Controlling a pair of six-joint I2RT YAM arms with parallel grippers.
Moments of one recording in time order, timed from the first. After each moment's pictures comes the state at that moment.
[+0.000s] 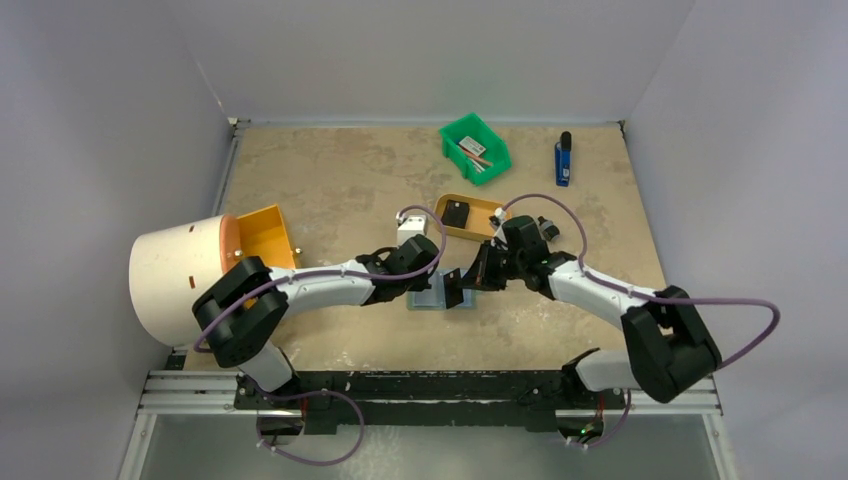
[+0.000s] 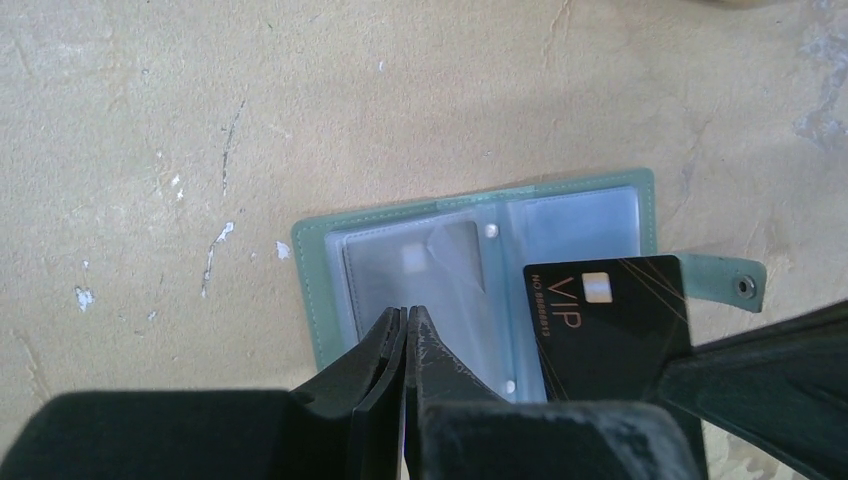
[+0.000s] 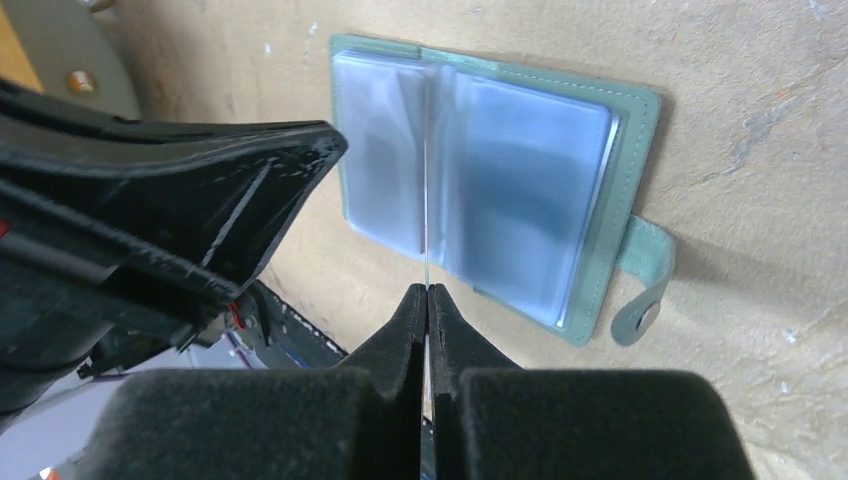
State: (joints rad) left arm -0.94 1.60 0.88 -0.14 -0.38 -0.76; right arm 0.50 1.32 0.63 -0.13 -0.40 0.76
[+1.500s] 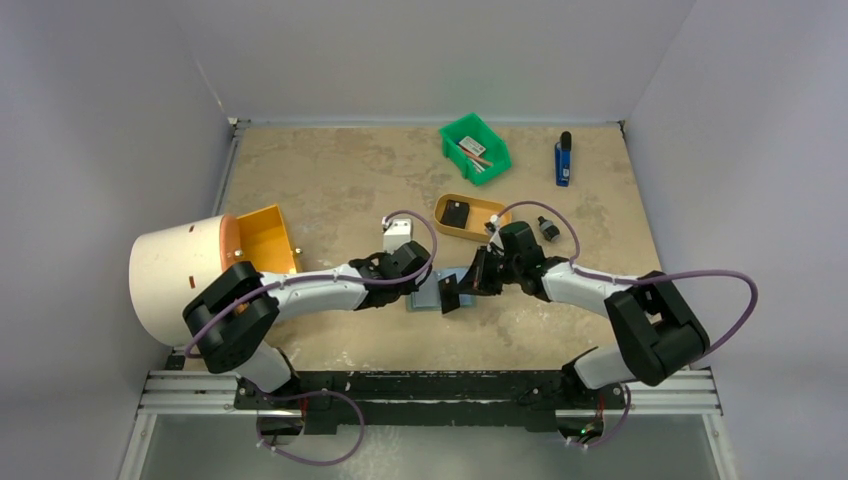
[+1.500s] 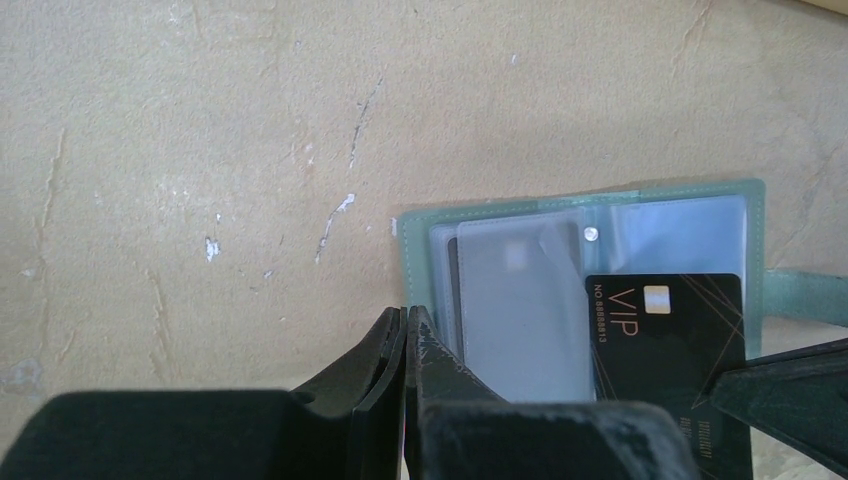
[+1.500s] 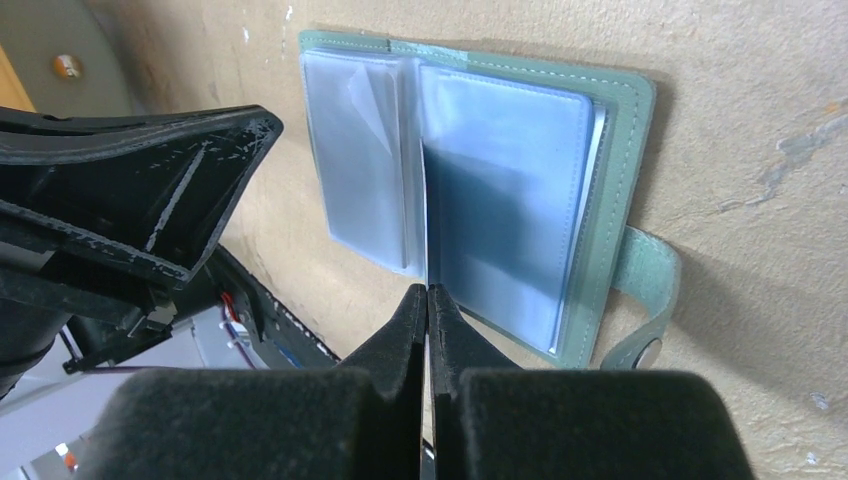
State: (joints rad) left arm -0.94 1.56 0.82 -0.22 -0.51 -0.81; right arm 0.50 1.44 0.57 0.02 -0.46 0.78
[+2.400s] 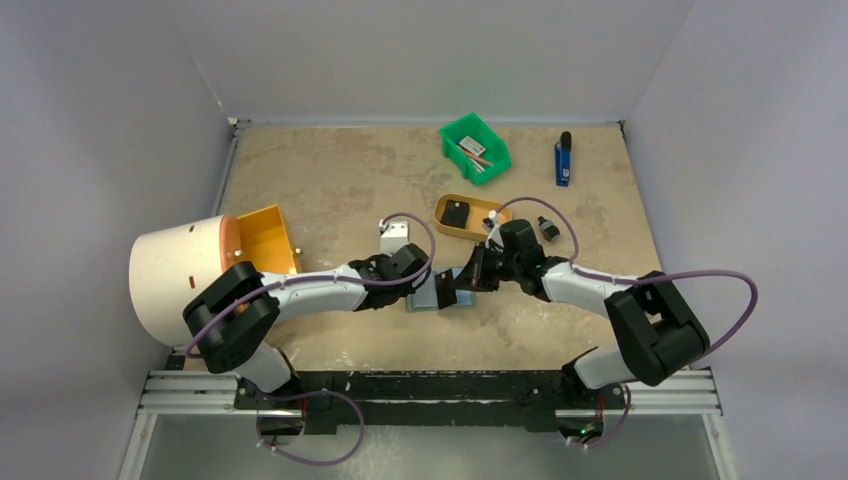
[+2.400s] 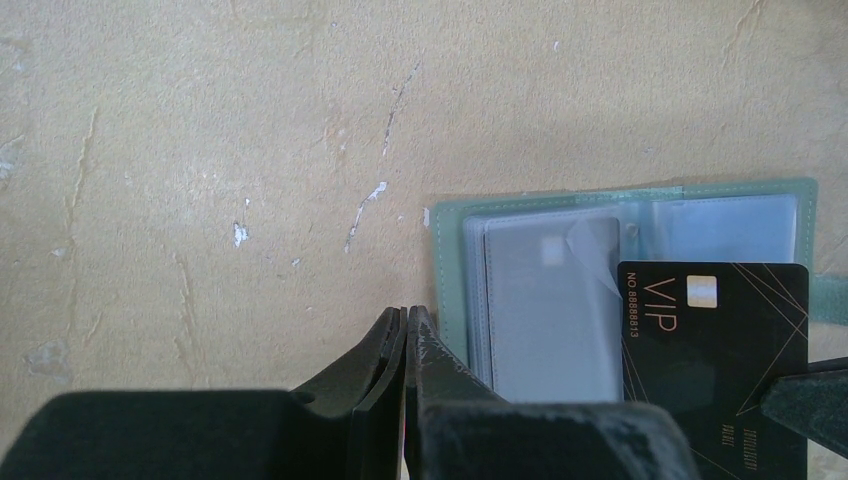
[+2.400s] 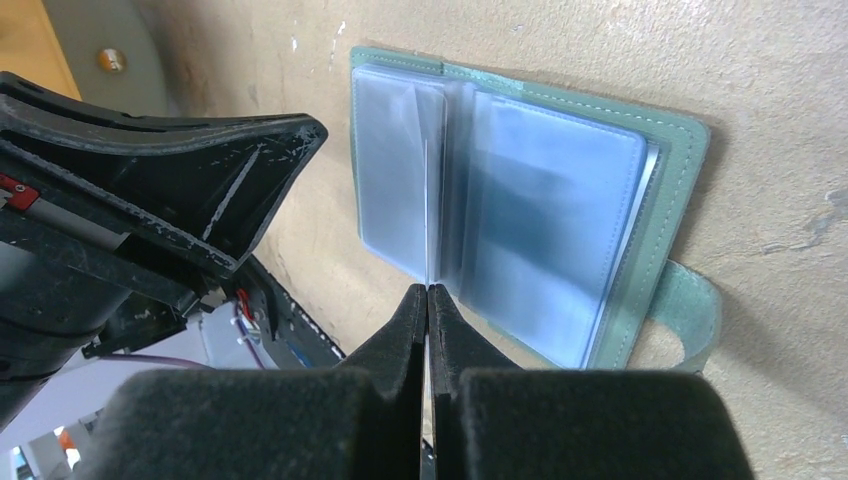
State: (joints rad) left arm -0.94 1.56 0.81 -0.25 -0.53 -0.83; right arm 0.50 1.44 0.57 0.10 -0.49 0.78
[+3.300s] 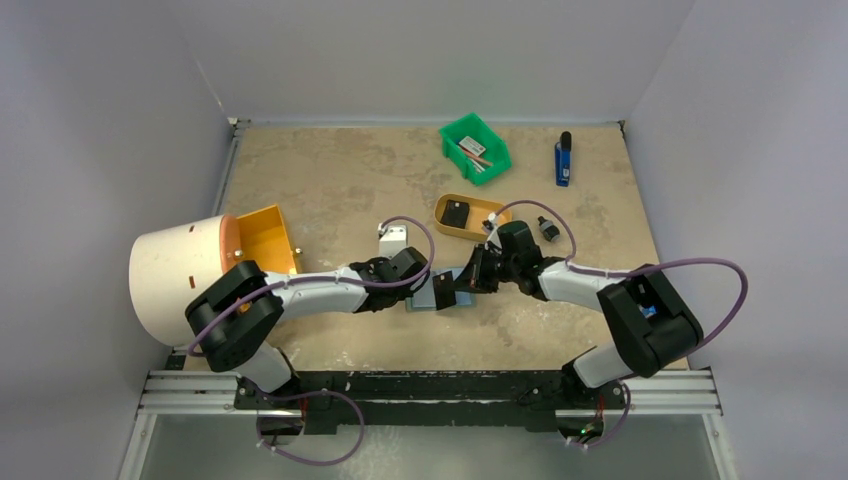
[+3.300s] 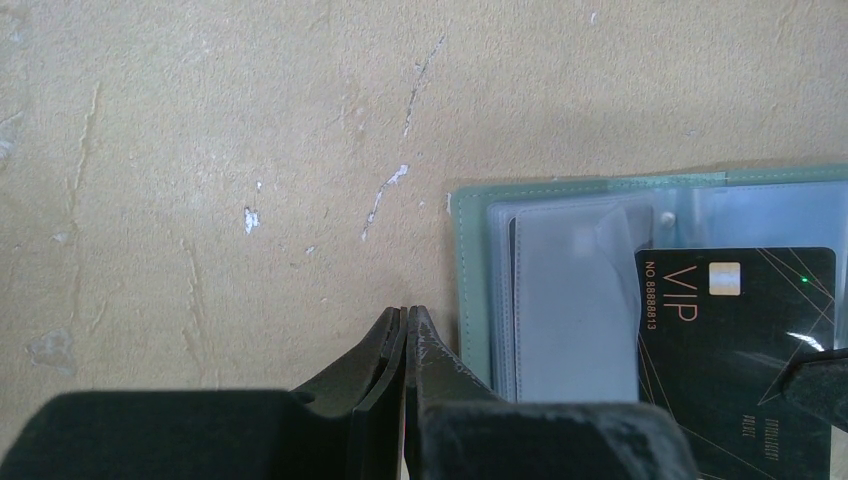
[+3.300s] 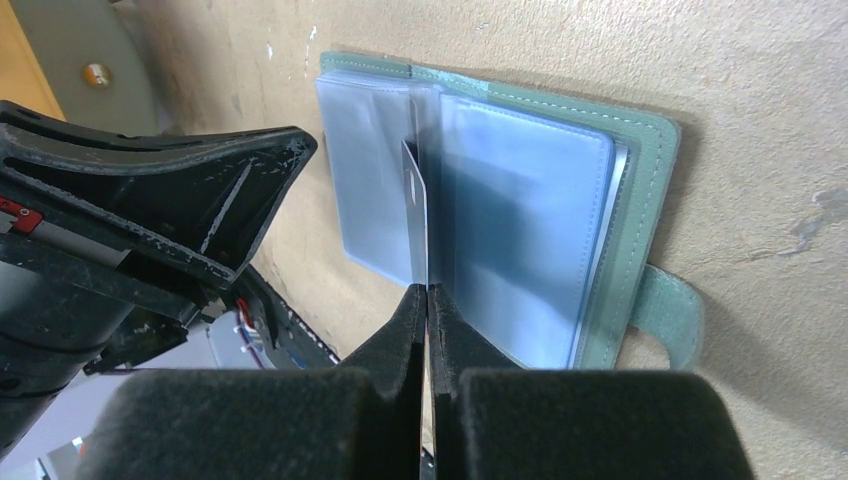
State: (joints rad) left arm -0.94 1.57 0.79 -0.25 -0.53 -0.84; right arm 0.50 1.49 0.57 0.13 -0.49 0.81
